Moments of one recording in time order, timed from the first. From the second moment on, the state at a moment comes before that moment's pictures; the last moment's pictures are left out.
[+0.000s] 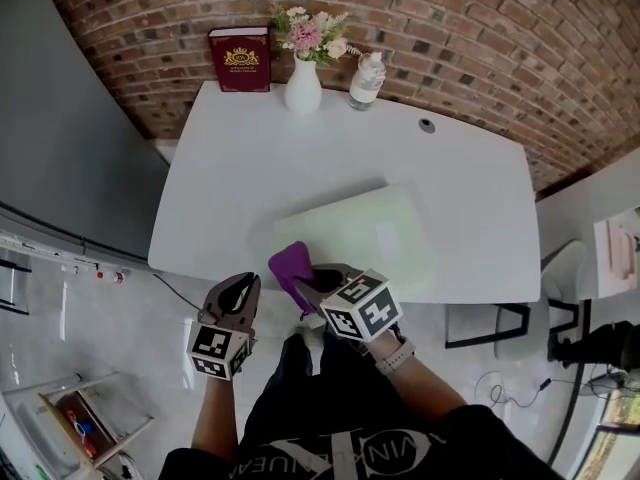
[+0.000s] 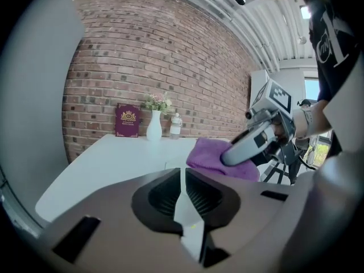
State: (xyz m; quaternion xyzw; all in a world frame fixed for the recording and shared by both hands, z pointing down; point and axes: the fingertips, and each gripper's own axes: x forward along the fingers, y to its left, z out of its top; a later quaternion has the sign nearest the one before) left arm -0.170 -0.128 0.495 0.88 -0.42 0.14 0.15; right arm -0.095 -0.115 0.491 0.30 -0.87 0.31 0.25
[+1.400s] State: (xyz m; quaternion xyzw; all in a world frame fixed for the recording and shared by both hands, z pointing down) left arm -0.090 -0.118 0.493 0.85 -0.48 0.14 0.17; right arm 0.215 -0.170 0.538 0.43 -0.79 0.28 0.34
